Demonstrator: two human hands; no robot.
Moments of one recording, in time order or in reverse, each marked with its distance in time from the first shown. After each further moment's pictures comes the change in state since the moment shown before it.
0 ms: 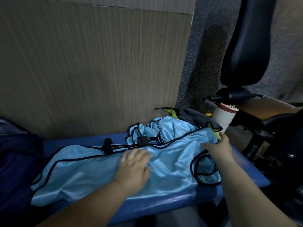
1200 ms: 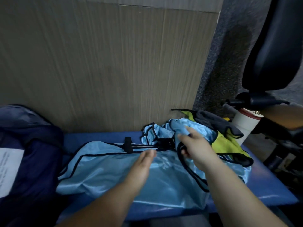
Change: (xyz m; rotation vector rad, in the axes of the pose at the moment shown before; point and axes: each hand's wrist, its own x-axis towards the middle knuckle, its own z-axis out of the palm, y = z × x) left_hand -0.006 0.004 -0.006 -1.257 0.094 -0.477; right_hand -0.081 -0.070 0.068 0.204 -0.535 -0.198
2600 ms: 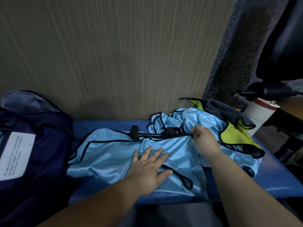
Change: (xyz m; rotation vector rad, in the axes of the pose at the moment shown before) left_hand -0.016 -0.029 -0.015 1.290 -0.222 0.226; right_hand 0.052 0.063 -0.014 -0.764 0.128 -0.096
